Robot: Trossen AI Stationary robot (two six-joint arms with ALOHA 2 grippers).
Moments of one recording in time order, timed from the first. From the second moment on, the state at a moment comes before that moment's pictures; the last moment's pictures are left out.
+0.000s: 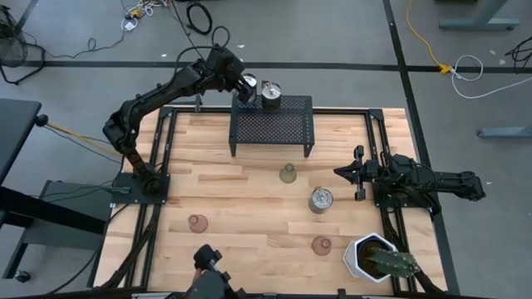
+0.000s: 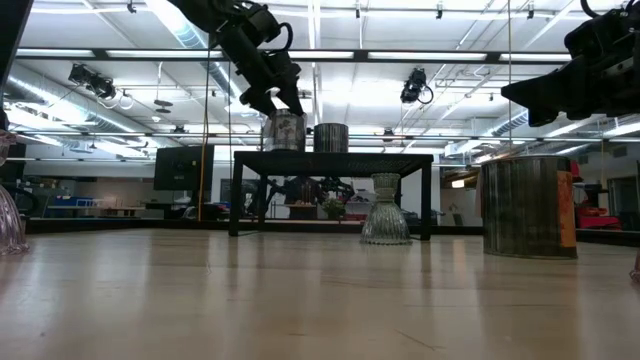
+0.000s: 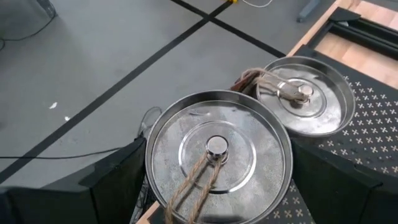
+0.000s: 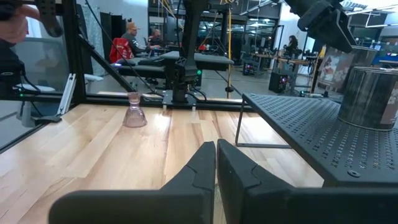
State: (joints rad) left arm 0.74 1.69 1.57 -0.52 -0.02 0.05; right arm -0.07 0.00 0.02 0.01 -0.02 -0.09
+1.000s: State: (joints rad) left arm 0.74 1.64 1.50 -0.39 -0.01 0.06; right arm -0.07 0.00 0.02 0.01 -0.02 -0.09
